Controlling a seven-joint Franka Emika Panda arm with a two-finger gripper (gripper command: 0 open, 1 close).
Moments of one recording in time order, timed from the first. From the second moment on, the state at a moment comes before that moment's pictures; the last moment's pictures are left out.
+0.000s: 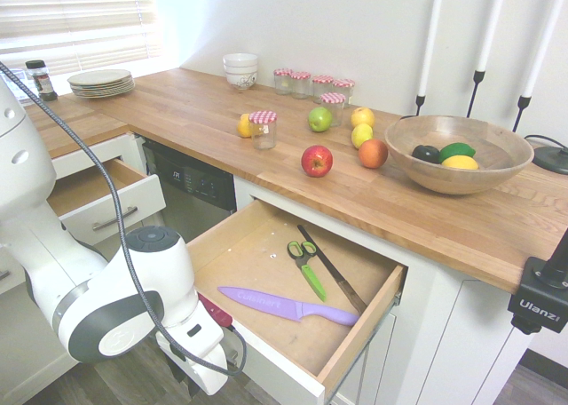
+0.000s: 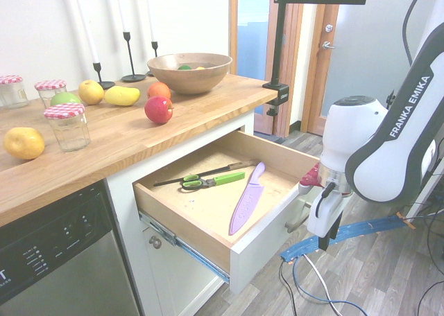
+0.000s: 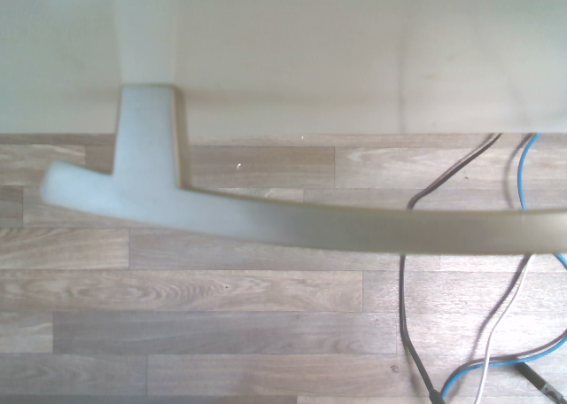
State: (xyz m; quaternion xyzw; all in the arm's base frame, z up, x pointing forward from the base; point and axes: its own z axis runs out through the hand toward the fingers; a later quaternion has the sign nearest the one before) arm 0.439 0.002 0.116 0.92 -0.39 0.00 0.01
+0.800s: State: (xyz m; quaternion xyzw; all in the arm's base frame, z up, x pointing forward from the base) arm 0.480 -0.009 0.116 0.90 -0.41 0.10 -0.04
